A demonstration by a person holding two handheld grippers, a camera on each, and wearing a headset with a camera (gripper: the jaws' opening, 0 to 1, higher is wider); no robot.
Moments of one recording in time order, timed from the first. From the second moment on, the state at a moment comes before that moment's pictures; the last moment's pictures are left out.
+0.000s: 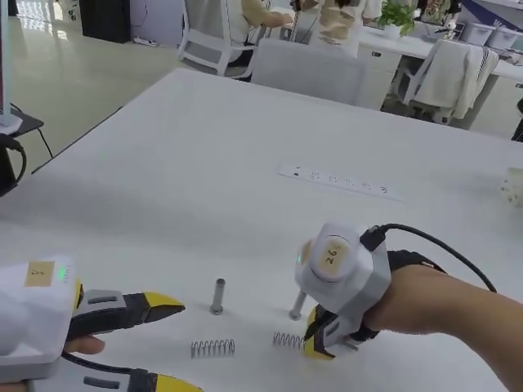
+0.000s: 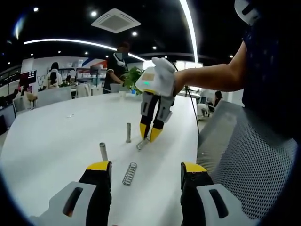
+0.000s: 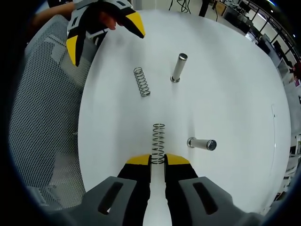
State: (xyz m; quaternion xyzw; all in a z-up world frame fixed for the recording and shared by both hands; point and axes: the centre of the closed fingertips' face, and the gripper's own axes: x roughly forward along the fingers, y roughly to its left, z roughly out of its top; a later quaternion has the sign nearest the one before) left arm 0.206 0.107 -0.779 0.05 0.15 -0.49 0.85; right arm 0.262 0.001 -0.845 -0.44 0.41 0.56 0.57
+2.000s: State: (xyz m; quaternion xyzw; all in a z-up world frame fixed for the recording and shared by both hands) left arm 0.216 0.042 -0.802 0.12 0.16 -0.60 0.77; right arm 0.217 0.024 -0.816 -0.42 0.39 0.61 0.54
